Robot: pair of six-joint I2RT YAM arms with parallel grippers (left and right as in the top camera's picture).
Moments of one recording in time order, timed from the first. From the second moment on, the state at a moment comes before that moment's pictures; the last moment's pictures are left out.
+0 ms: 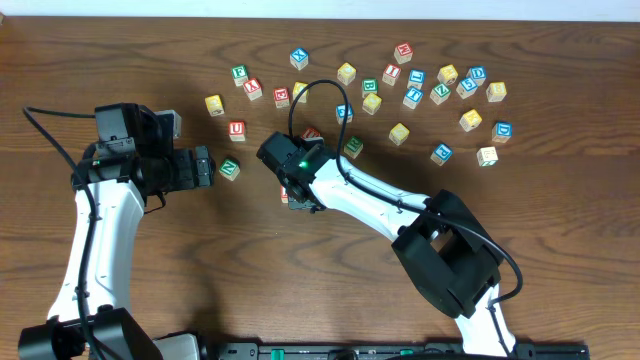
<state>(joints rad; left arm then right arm) 0.20 1.44 1.03 -0.73 0.26 0.05 0.84 2.14 1.56 -0.82 0.23 0.70</state>
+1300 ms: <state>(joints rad) 0.20 1.44 1.03 -0.73 0.26 0.05 0.84 2.14 1.56 -0.82 0.24 0.71</state>
